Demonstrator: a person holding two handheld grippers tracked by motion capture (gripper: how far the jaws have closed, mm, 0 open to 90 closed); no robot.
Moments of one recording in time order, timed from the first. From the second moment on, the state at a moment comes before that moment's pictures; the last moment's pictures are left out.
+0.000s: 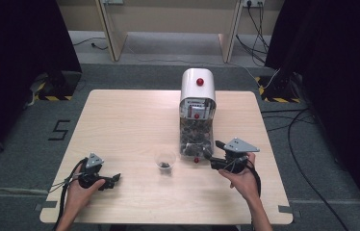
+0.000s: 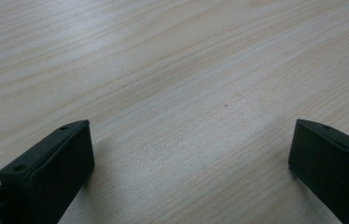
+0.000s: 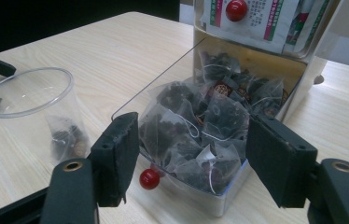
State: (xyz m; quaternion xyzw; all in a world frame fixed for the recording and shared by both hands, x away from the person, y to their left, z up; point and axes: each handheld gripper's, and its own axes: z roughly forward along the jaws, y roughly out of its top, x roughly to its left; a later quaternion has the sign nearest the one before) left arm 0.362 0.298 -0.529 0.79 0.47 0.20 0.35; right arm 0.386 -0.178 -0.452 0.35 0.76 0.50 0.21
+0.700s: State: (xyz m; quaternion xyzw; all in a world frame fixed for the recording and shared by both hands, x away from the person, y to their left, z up) left arm 0.362 0.298 -0.529 0.79 0.47 0.20 0.35; right arm 0.375 -0.190 -0.453 0.37 0.76 0.48 0.23
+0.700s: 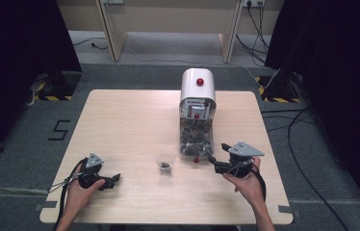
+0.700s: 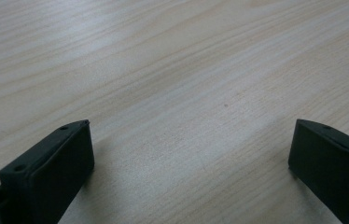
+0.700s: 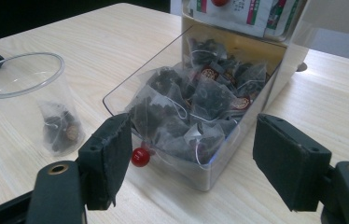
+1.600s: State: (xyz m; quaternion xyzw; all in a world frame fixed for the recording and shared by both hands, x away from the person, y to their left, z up) left arm 0.362 0.298 -0.529 0.79 0.47 0.20 0.35; right arm 0.360 -0.206 -0.465 0.38 0.77 0.47 0.22
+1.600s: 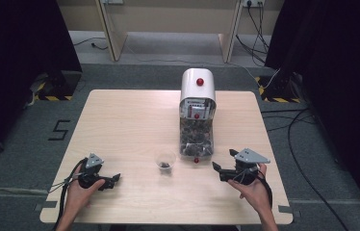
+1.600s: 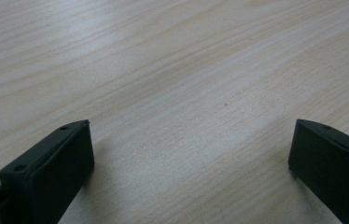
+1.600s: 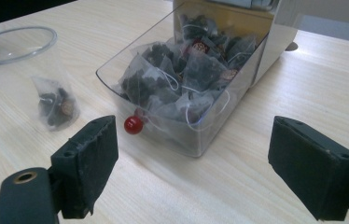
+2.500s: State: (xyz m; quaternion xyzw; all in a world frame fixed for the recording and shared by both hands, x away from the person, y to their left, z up) left arm 0.362 0.298 -0.529 0.79 0.47 0.20 0.35; right arm 0.350 -0.212 -0.486 0.39 0.78 0.45 0.22
